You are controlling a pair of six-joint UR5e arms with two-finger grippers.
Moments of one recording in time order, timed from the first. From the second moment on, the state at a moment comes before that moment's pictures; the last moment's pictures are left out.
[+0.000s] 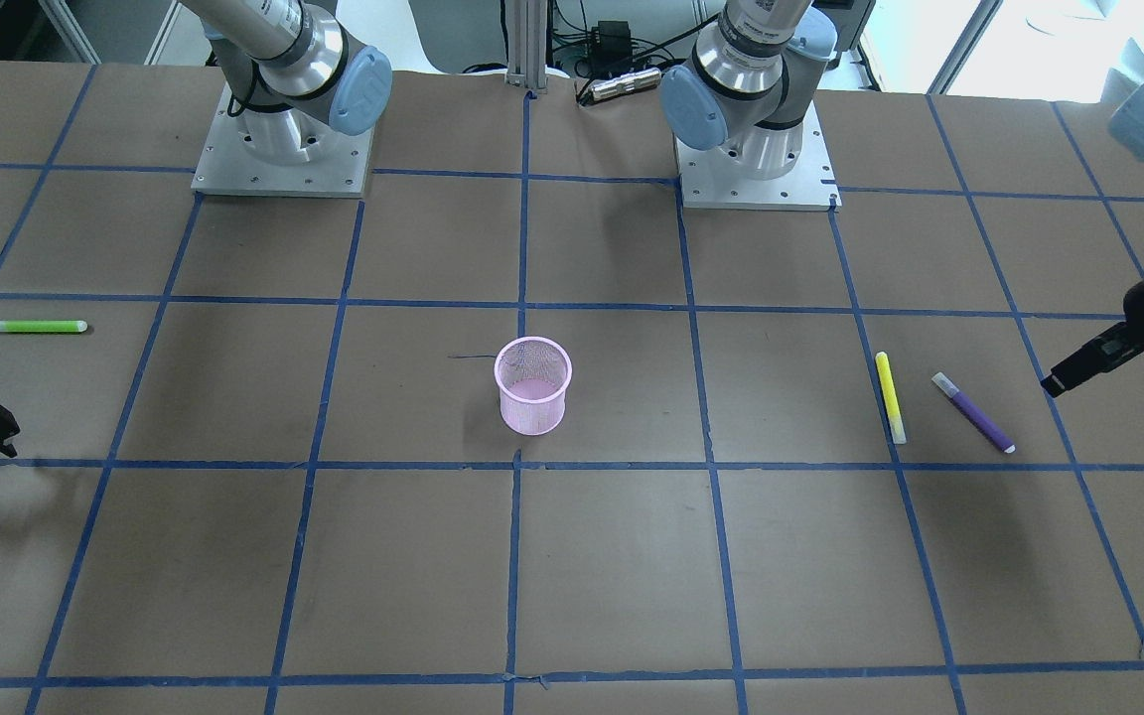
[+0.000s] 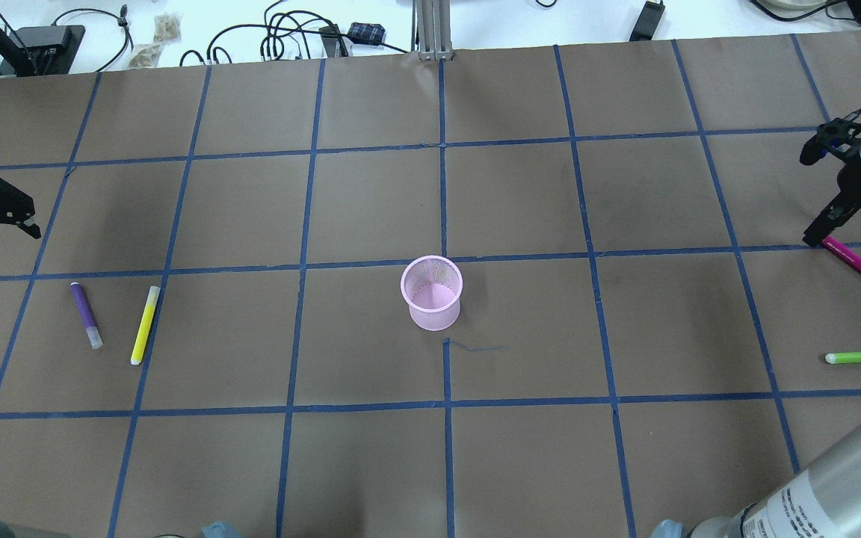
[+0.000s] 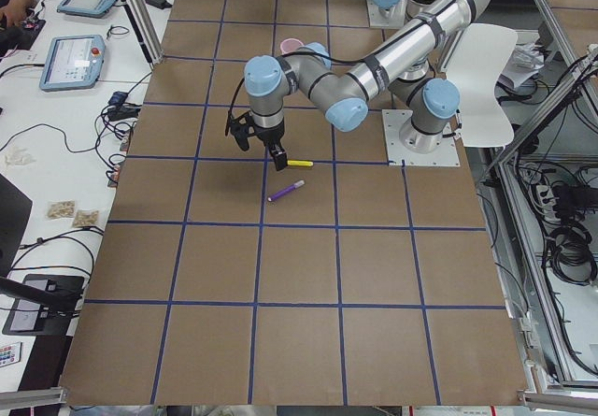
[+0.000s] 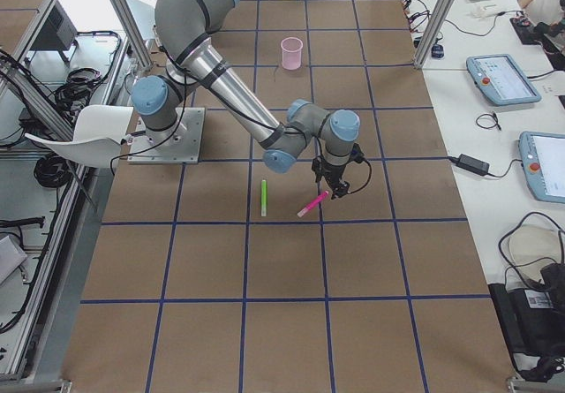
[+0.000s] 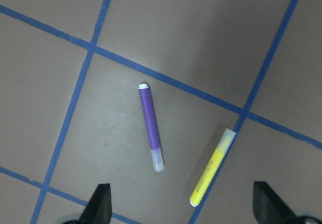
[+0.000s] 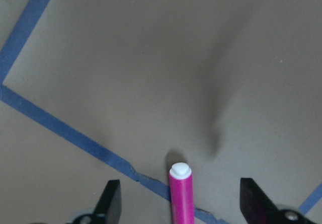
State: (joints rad) left arm -0.92 -1.81 -1.73 -1.19 1.59 0.19; right arm 1.00 -1.06 1.74 -2.27 -1.68 -1.22
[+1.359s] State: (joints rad) left arm -0.90 -2.04 -1.80 -0.99 1.58 0.18; right arm 1.04 -1.13 1.70 -2.19 -1.59 -1.14
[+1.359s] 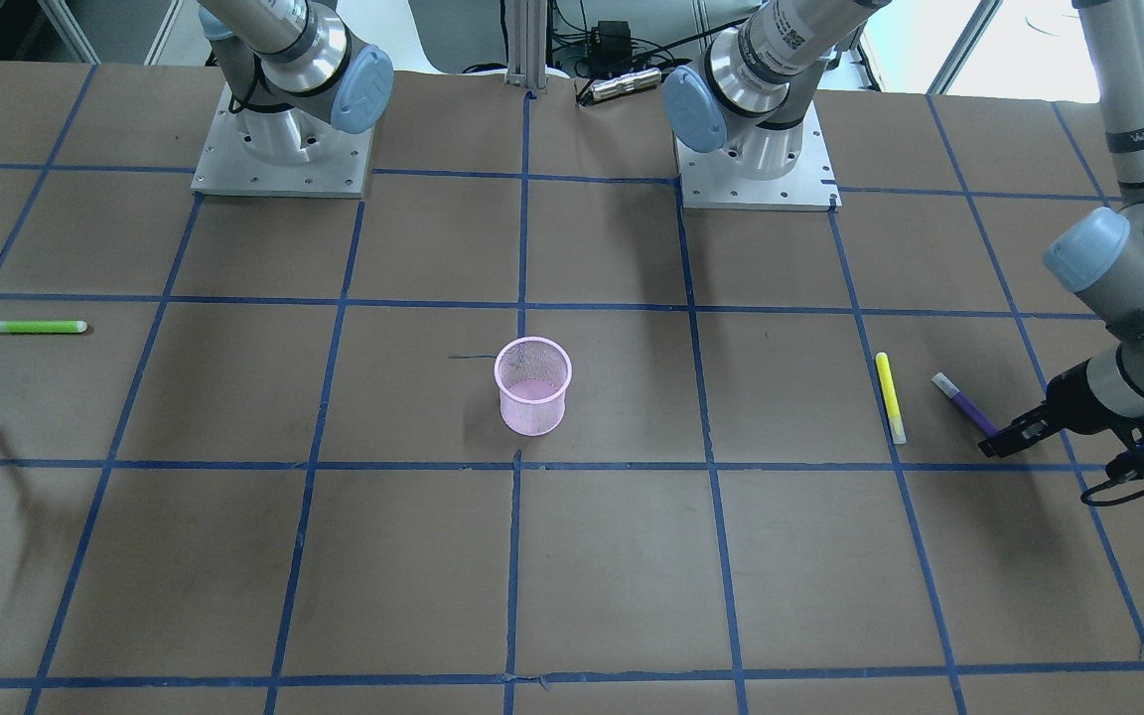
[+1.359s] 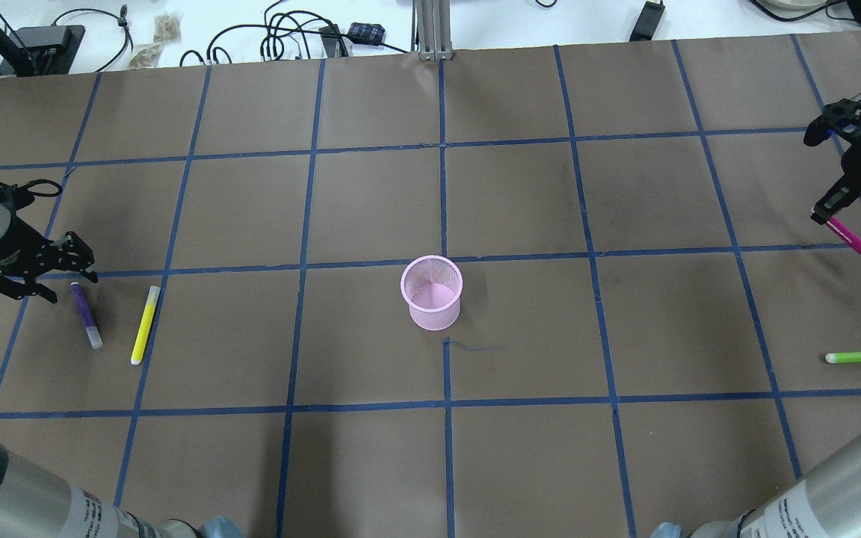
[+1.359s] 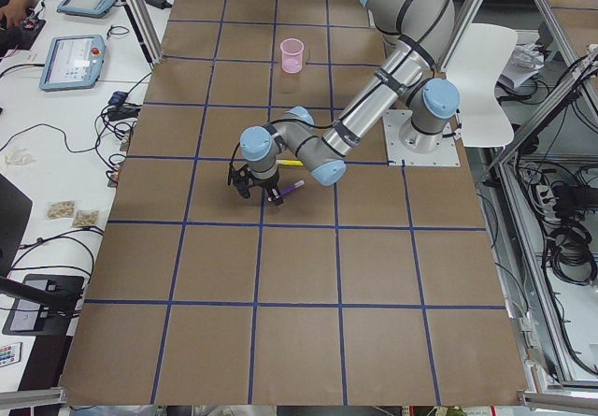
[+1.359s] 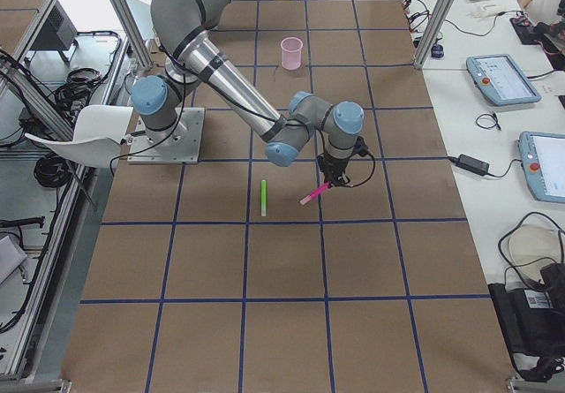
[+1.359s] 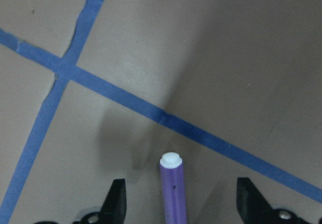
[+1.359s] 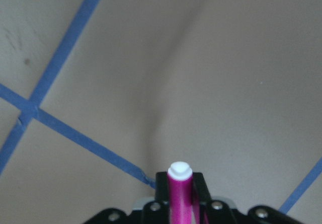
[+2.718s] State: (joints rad) left arm -0.91 -1.99 -1.74 -1.15 1.60 0.15; right arm 1.80 -1.46 2.02 -2.85 -1.33 -0.20
